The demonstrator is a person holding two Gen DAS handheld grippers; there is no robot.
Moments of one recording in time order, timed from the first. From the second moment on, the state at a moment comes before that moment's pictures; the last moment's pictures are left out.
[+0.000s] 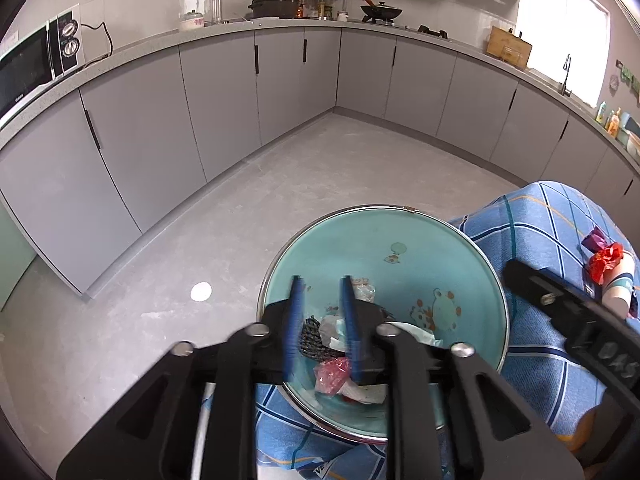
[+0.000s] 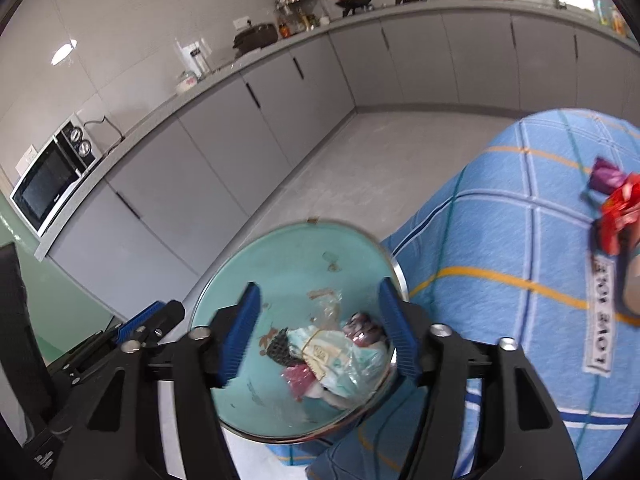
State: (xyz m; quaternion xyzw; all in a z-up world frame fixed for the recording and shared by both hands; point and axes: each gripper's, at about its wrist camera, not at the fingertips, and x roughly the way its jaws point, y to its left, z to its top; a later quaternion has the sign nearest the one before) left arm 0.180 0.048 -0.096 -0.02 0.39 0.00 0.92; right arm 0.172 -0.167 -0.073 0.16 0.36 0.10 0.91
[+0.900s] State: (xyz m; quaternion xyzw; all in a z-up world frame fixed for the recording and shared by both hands) left arm 0.153 -0.036 -0.055 0.04 0.35 -0.04 0.94; right arm 0.108 -0.272 -0.046 0.15 0.31 0.01 0.94
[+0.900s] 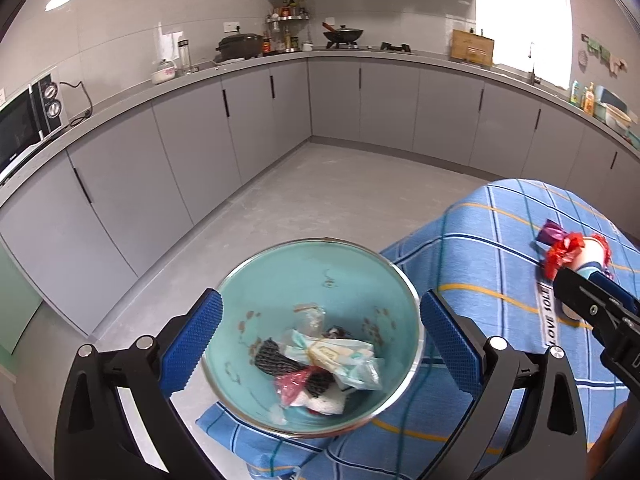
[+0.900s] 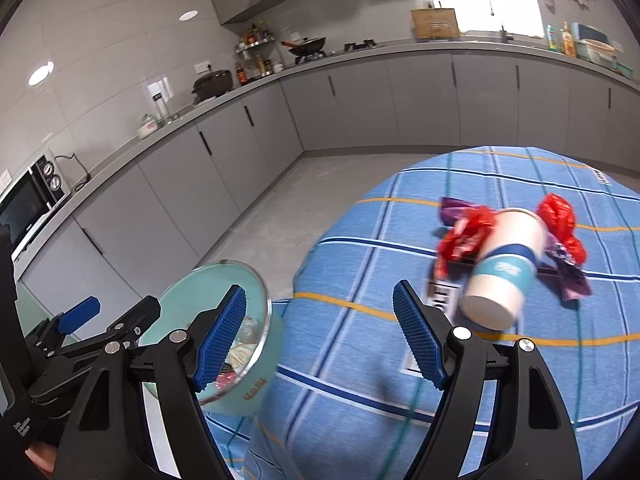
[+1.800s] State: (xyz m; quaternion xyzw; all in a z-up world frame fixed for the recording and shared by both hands) left arm 0.131 -0.169 -0.077 0.09 0.37 -0.17 0.91; right arm 0.032 -0.410 -0.072 0.17 0.32 -0.12 0.92
